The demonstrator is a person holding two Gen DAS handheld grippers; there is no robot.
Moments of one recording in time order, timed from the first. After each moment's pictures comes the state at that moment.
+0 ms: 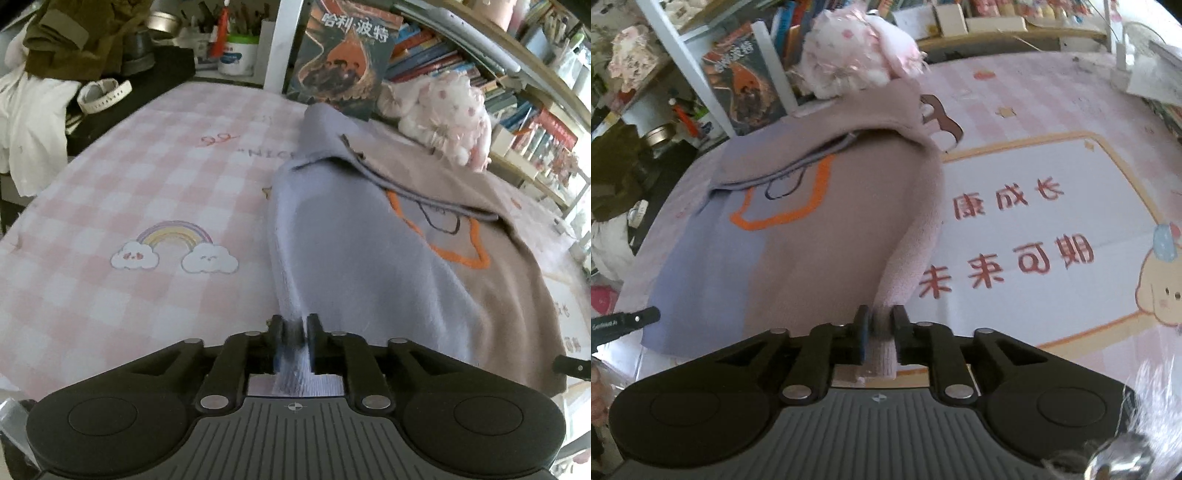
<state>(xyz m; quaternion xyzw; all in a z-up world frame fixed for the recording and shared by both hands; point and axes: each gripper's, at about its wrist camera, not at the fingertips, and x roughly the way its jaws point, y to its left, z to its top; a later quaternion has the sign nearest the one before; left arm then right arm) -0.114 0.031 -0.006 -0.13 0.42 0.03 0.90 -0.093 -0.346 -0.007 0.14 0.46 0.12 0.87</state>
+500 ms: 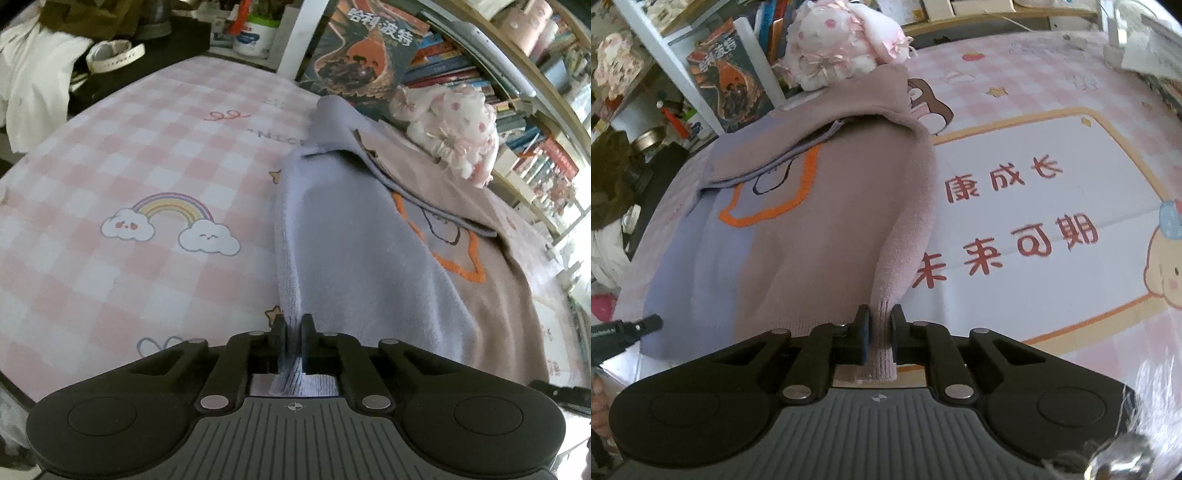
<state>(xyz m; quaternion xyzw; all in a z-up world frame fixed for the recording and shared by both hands) -0.113 0.050 -0.019 -0.20 0.42 0.03 0.88 -0.090 -0.353 -0.020 0.16 0.47 0.12 0.86</state>
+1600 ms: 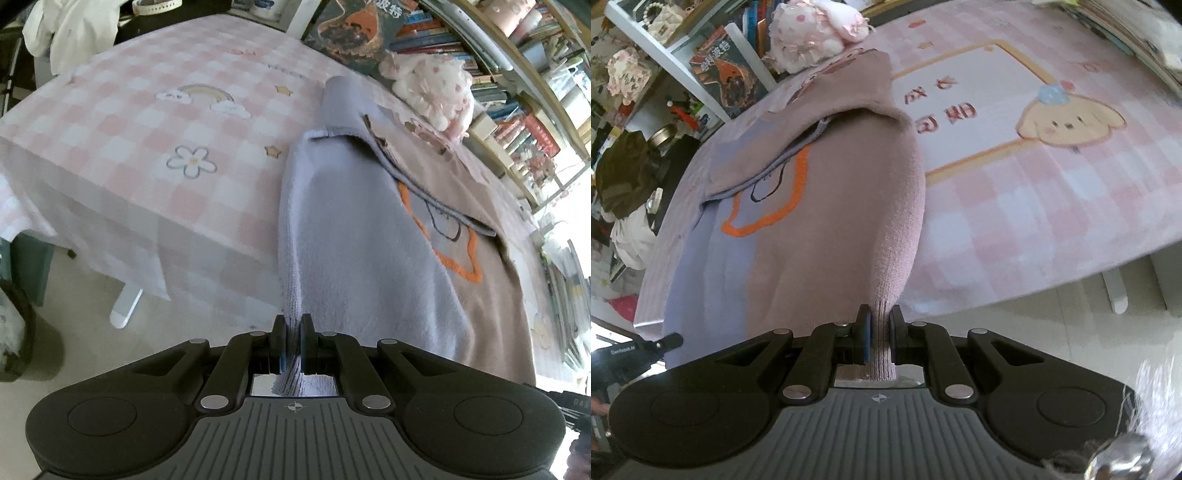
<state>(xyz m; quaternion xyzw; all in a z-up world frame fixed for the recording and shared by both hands) -0.233 0.015 -0.019 -0.24 0.46 0.02 0.85 -0.214 -0.428 -0.021 0.21 0.50 0.13 0.83</state>
